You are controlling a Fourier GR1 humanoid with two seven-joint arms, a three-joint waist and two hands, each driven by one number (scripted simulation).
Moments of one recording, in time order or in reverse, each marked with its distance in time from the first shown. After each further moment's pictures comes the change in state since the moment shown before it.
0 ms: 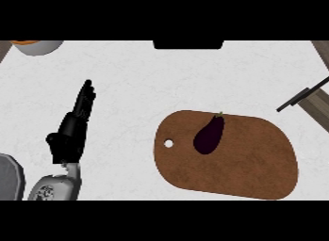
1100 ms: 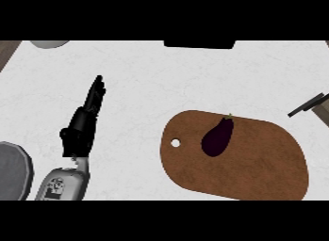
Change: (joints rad) left arm -0.053 -0.021 -0.024 0.043 -0.011 -0.004 -0.014; right arm -0.051 -0.329 0.539 0.268 -0.208 -0.419 -0.042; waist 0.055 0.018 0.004
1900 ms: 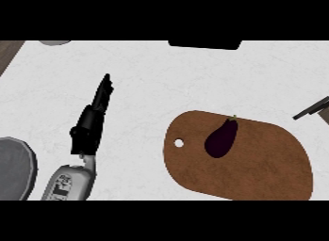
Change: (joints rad) left arm -0.026 -0.013 -0.029 0.030 0.001 0.014 -0.012; right arm -0.076 0.073 0.165 0.214 -0.432 -0.008 0.179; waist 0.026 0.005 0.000
